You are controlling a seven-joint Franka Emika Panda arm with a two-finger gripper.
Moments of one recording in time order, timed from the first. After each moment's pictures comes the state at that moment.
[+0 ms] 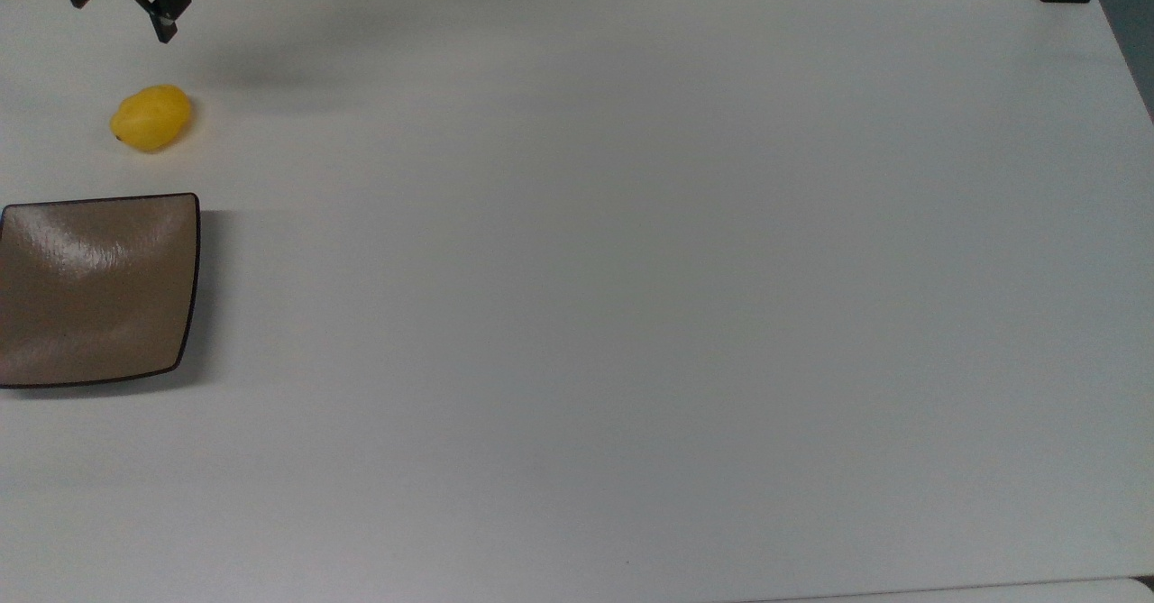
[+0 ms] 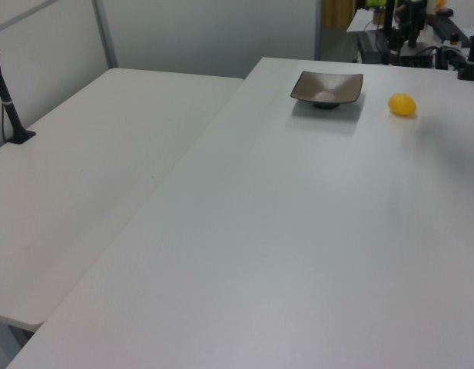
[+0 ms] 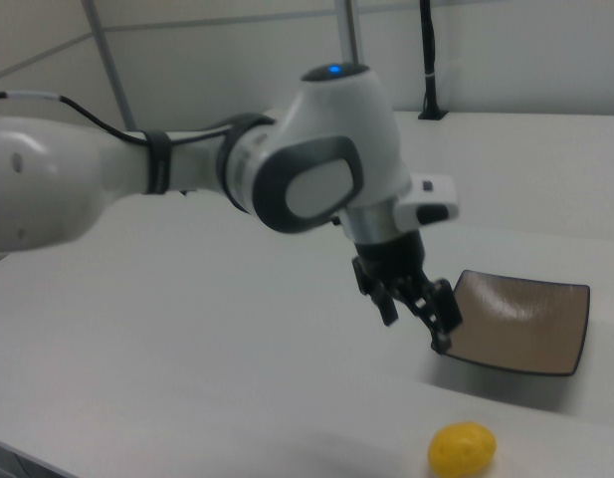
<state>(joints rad) -0.39 0.07 -0.10 -1.85 -0.11 2.04 -0.16</state>
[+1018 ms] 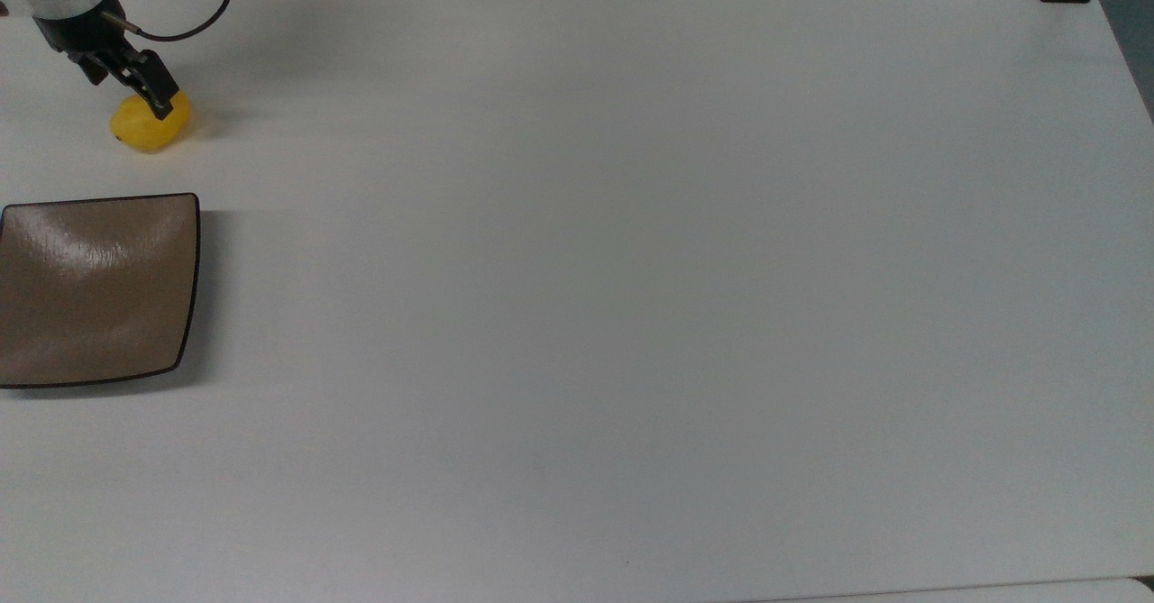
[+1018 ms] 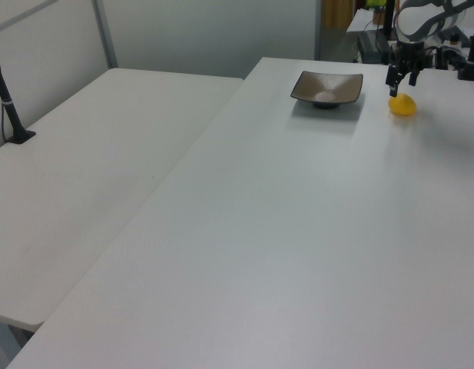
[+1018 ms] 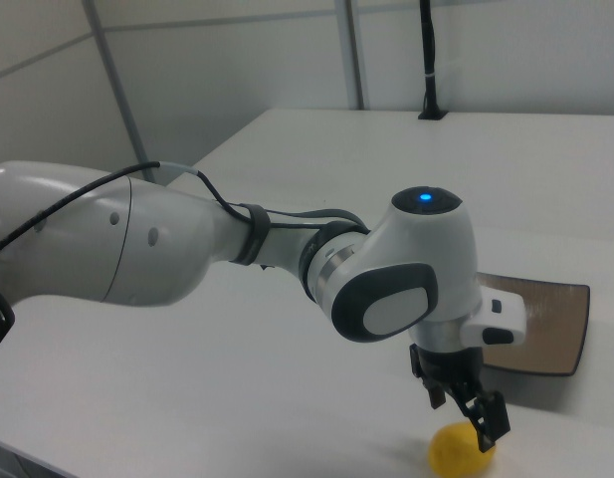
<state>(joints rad) -0.50 0.30 -0.10 -1.86 -0.04 2.23 -0.15</state>
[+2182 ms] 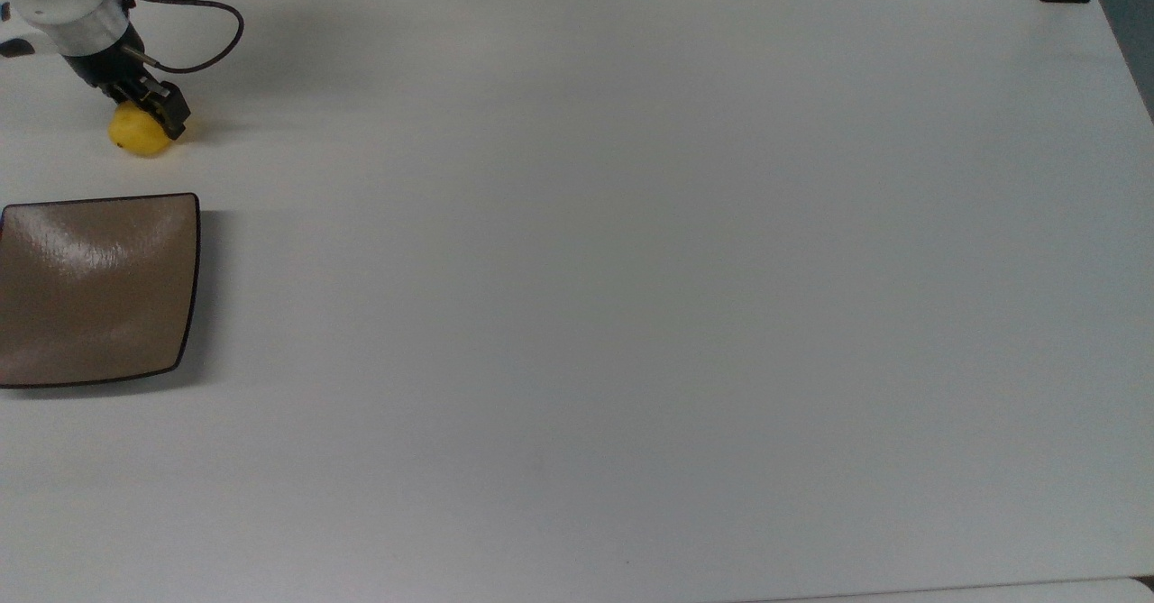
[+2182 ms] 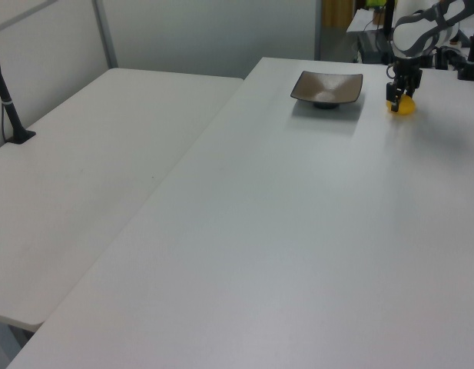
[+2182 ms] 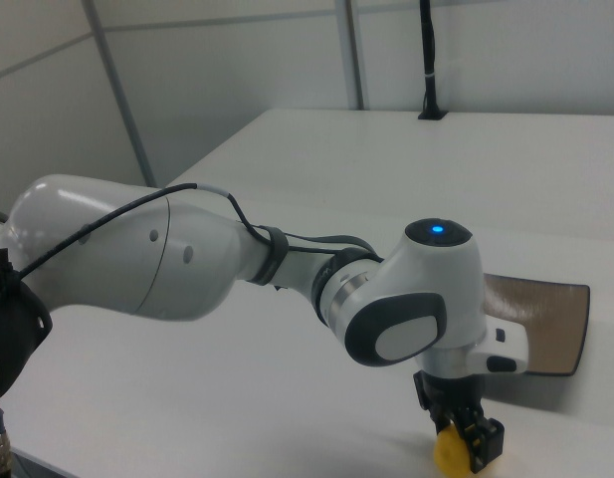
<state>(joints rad) -0.50 0.38 -0.10 -1.86 -0.04 2.25 -0.15</state>
